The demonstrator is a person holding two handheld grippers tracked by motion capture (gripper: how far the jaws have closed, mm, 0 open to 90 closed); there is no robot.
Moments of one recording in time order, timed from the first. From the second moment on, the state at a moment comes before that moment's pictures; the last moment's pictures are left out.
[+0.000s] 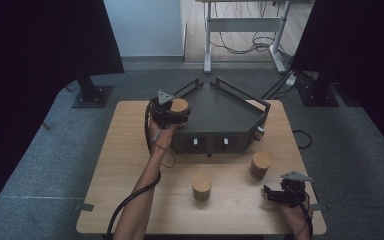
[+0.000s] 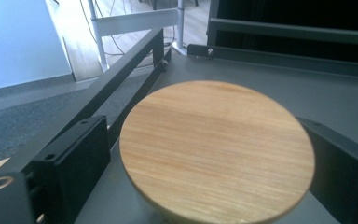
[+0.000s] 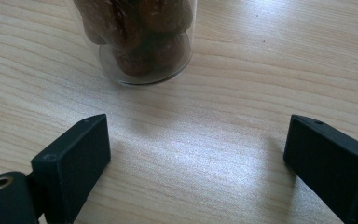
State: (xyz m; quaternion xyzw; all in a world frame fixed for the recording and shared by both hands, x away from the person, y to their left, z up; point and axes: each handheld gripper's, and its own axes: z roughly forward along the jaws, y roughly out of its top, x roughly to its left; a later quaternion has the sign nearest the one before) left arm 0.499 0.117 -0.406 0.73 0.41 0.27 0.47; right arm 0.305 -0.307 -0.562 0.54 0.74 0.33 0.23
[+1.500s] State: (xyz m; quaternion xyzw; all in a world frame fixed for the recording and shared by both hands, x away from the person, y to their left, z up) left arm 0.466 0.148 -0.393 0.73 0.37 0.29 0.49; right arm 0.305 -0.307 -0.562 0.54 0.74 0.33 0.23
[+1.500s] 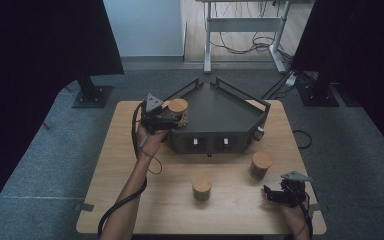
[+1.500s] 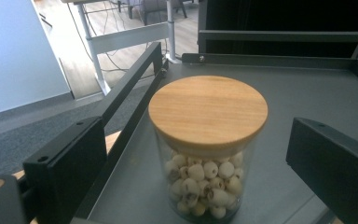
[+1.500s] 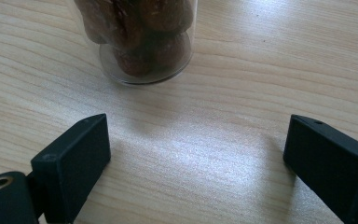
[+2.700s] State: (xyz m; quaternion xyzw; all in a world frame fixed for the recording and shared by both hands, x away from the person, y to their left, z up) left arm 0.430 0.188 -0.402 0.72 0.39 0.29 0.50; right arm 0.305 -0.307 -0.562 0.55 0.74 0.33 0.23
